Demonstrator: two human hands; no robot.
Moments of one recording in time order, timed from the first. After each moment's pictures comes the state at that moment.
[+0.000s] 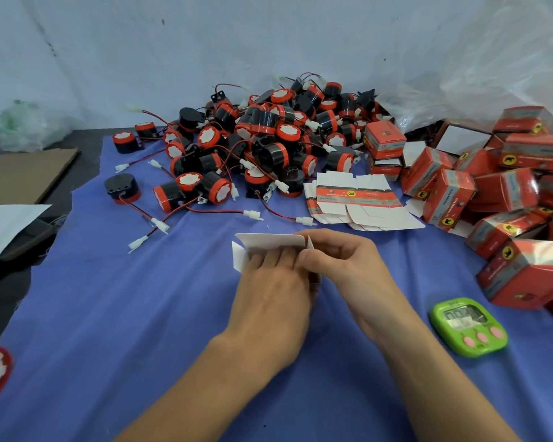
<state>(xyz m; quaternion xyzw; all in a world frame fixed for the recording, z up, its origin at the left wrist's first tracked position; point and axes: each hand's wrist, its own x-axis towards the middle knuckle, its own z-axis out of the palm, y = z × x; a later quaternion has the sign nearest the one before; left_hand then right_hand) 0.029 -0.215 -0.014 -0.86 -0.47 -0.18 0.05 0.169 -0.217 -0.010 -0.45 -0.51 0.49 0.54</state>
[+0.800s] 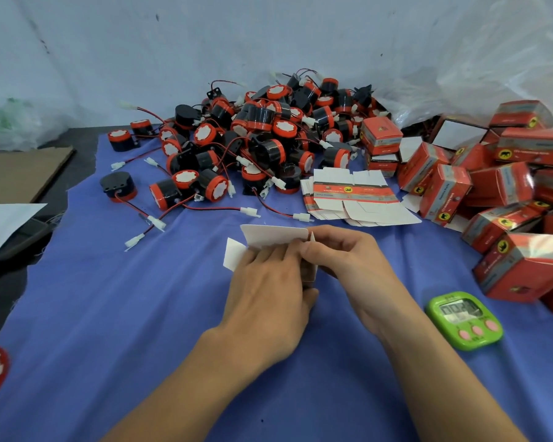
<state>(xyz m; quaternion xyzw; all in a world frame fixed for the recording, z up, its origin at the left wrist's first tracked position) 0.024 -0.219 -0.008 -0.85 -0.49 -0.21 -0.05 0.174 -0.218 -0.007 -0.49 -0.48 0.50 0.53</state>
